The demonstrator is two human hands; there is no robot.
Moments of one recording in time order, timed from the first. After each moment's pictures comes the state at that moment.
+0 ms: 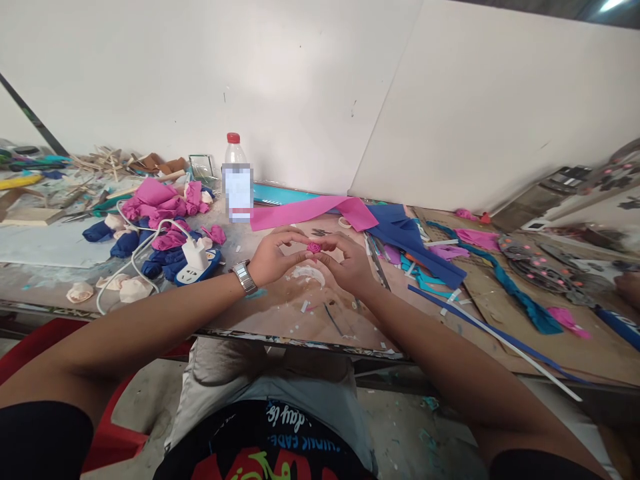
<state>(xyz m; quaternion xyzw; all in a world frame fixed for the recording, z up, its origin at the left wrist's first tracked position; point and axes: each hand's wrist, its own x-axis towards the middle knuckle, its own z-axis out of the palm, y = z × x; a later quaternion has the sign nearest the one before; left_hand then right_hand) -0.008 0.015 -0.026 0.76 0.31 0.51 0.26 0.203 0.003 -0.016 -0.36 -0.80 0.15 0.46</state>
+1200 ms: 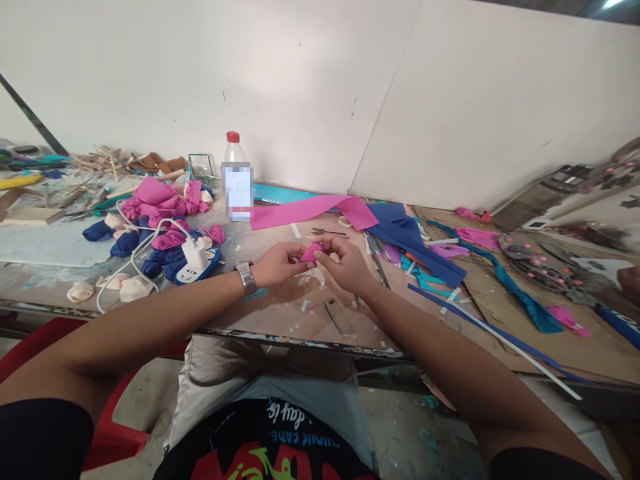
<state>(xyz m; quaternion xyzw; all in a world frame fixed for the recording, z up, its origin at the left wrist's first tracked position) -0.002 0.016 -0.041 0.73 0.32 0.35 0.49 0.201 0.005 -0.022 -0.41 -0.76 0.26 0.43</state>
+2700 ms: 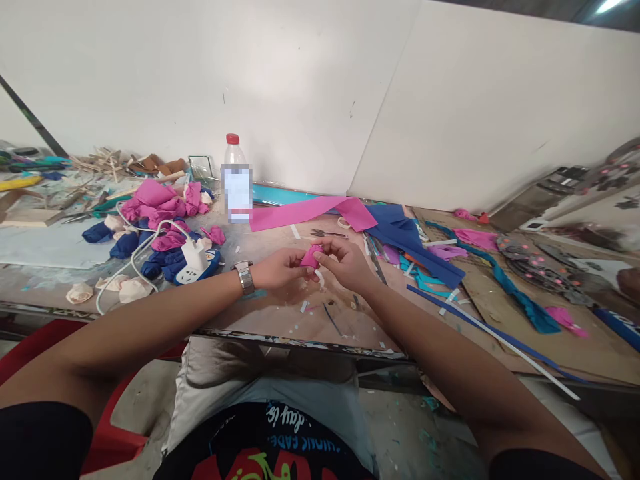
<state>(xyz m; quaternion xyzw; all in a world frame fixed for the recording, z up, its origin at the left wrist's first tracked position) -0.001 0.016 -0.039 0.73 0.22 0.29 0.58 0.205 0.006 -0.014 -0.40 -0.76 0.30 0.42</state>
